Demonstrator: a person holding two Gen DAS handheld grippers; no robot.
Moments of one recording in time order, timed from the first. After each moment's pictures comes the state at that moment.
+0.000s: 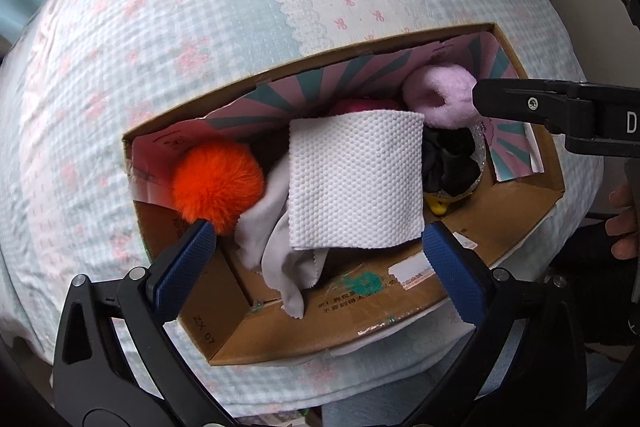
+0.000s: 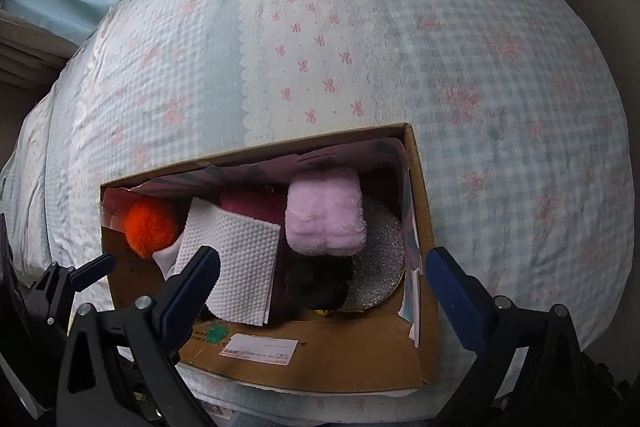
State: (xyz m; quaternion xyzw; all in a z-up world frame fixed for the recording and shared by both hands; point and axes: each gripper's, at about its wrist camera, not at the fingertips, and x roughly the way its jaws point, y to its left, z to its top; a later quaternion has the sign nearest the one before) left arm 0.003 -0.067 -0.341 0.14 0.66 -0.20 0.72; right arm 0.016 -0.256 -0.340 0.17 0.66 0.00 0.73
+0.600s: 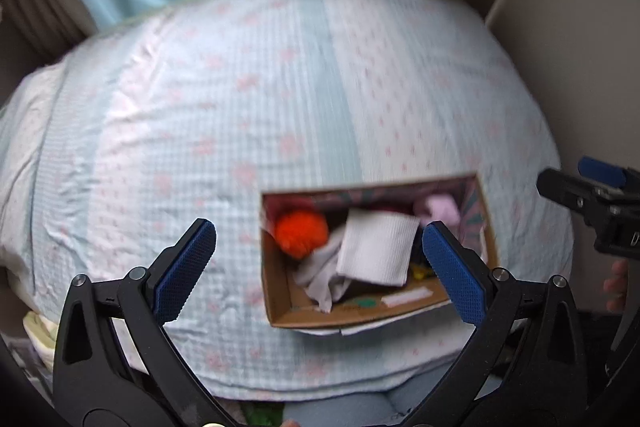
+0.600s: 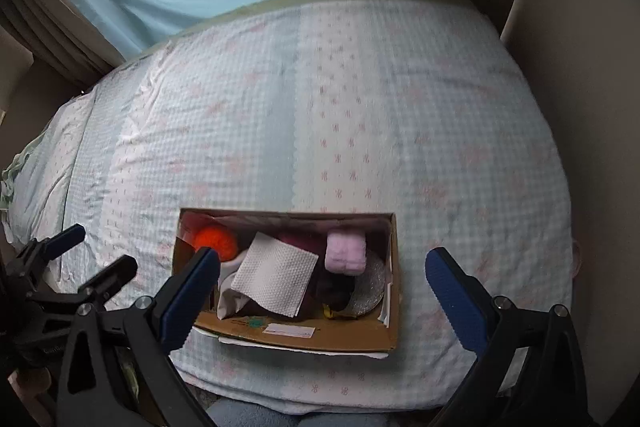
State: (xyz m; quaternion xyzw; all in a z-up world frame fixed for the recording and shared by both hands) left arm 0.002 -0.011 -0.168 0.04 0.56 -0.10 0.82; right arm 0.001 -0.245 -0.171 0.10 0.57 0.02 0.82
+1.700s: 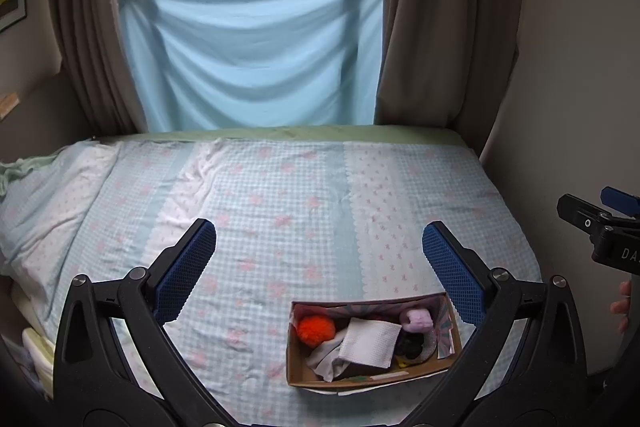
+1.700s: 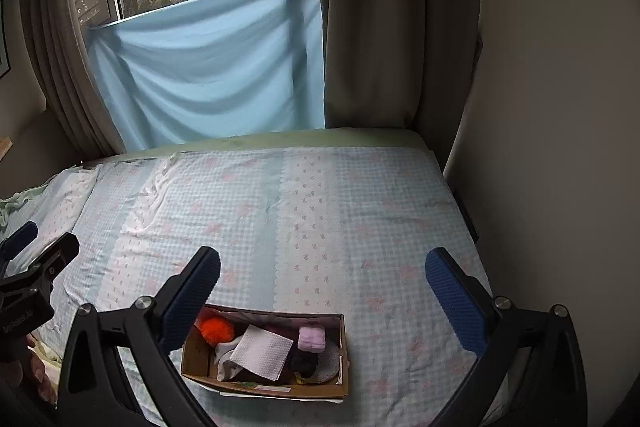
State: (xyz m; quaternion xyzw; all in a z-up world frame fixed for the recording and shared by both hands) left arm -0.049 0.009 0.004 0.01 0.34 -0.06 0.94; right arm -0.052 -0.256 -0.012 0.05 0.39 -0.04 0.92
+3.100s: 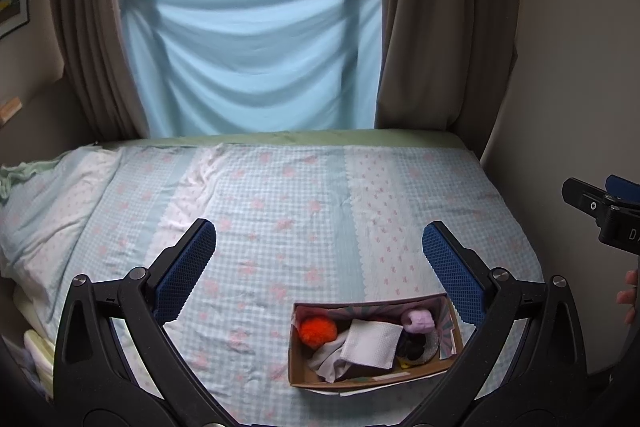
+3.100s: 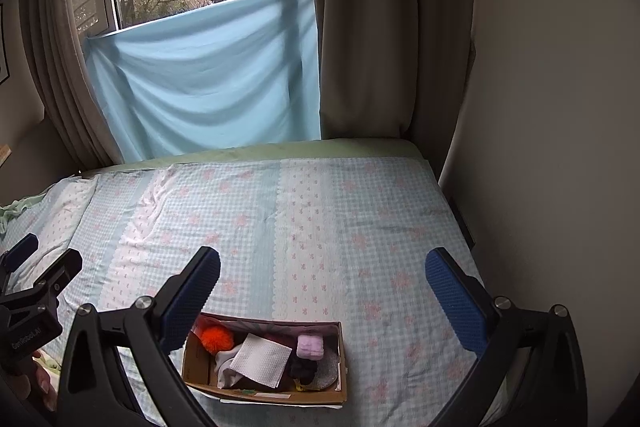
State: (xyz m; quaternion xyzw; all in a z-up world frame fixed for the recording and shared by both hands) left arm -0.058 0.009 0.007 0.02 0.33 -0.06 0.94; right arm -0.058 -0.257 0.000 0.05 0.37 -0.05 0.93
